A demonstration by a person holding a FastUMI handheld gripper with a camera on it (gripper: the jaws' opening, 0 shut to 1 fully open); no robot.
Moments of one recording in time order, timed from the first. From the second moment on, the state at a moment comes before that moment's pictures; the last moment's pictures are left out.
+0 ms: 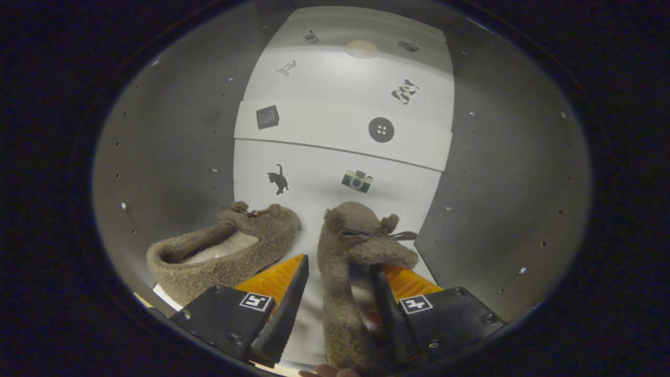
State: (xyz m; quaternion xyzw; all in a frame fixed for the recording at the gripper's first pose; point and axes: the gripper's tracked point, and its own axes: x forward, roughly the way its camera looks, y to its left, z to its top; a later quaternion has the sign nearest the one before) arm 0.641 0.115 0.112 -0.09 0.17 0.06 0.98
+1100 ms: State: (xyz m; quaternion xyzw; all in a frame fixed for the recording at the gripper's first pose) arm 0.593 0.141 0.108 -0.11 0.27 0.11 0.95
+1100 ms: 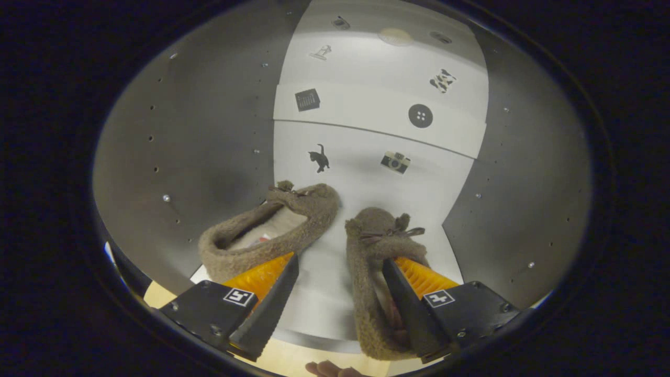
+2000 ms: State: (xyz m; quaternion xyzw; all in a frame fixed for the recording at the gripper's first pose) arm 0.254 0.060 0.225 -0.08 0.02 0.00 1.00
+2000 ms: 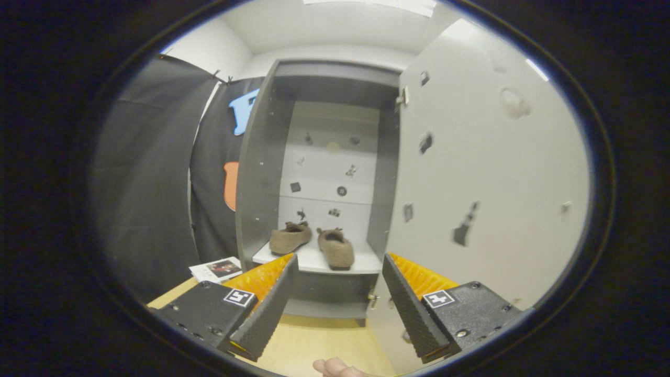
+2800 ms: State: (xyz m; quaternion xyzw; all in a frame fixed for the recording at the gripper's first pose) arm 0.055 -0.111 0.243 0.01 0.04 0.06 1.00
